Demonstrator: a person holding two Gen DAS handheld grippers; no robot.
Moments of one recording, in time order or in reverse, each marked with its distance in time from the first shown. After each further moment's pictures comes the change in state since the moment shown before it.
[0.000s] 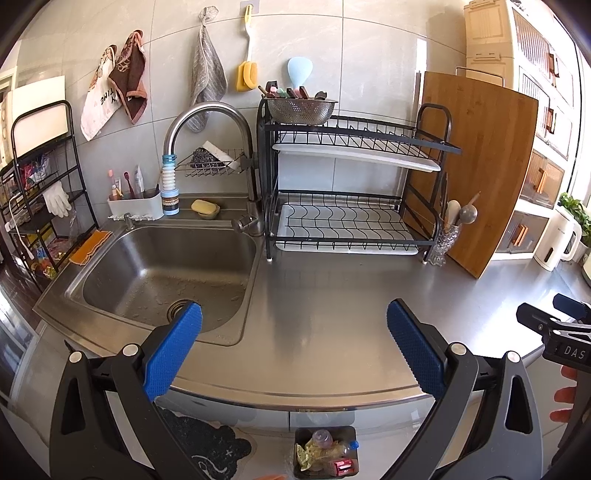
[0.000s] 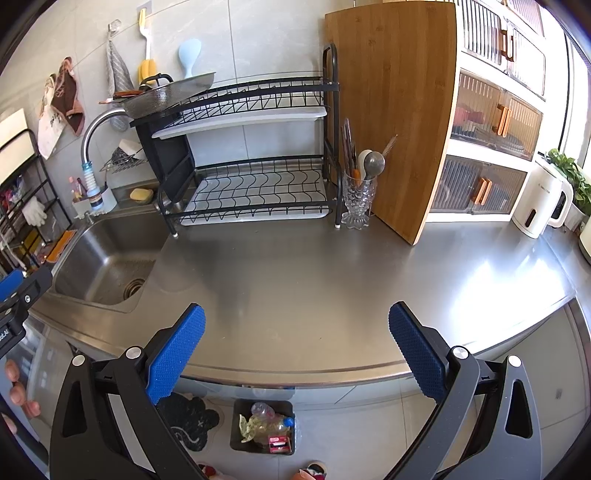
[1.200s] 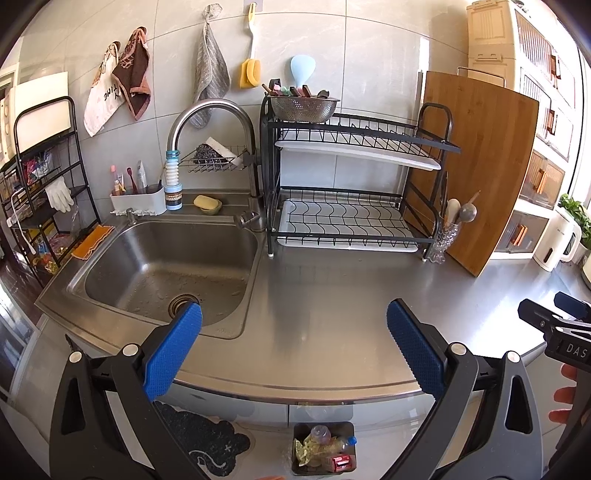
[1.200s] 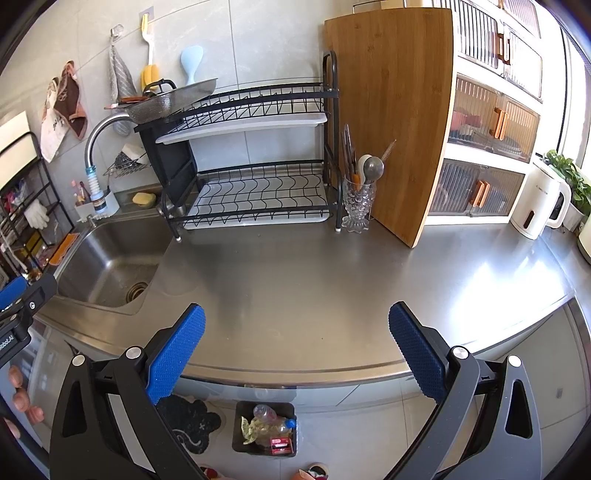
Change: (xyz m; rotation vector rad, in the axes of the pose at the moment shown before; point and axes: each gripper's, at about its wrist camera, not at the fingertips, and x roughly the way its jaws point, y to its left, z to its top) left arm -0.007 0.001 -0.002 -0.010 0.011 0.004; right arm -0.010 0.002 0.000 0.002 -0.014 0.006
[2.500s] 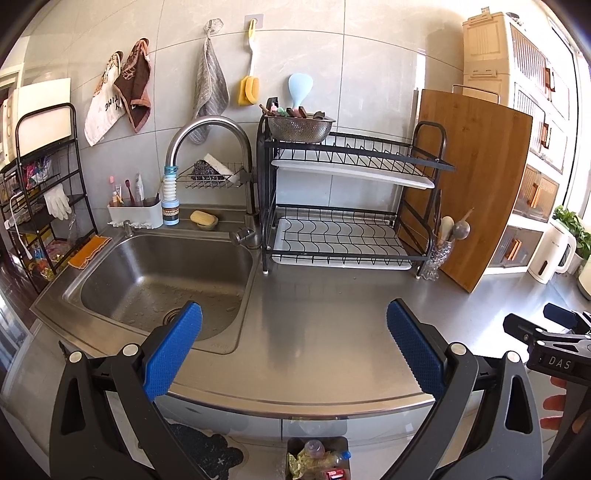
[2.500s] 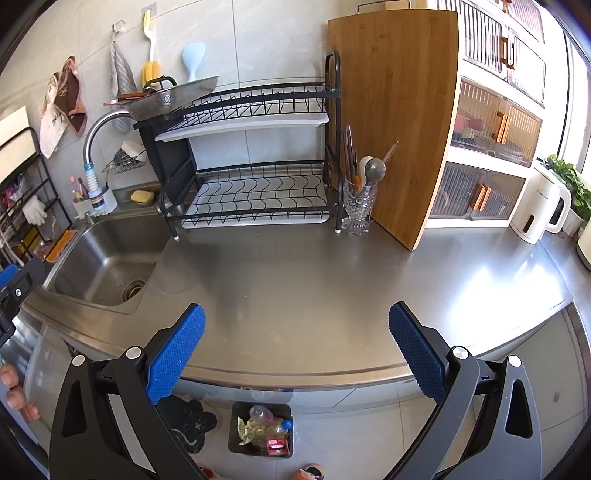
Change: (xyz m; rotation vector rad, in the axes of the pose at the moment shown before) left arm -0.006 -0.004 0.005 -0.009 -0.059 -0.014; right arm 0.003 0.003 0.003 -0.014 -0.004 -0.011
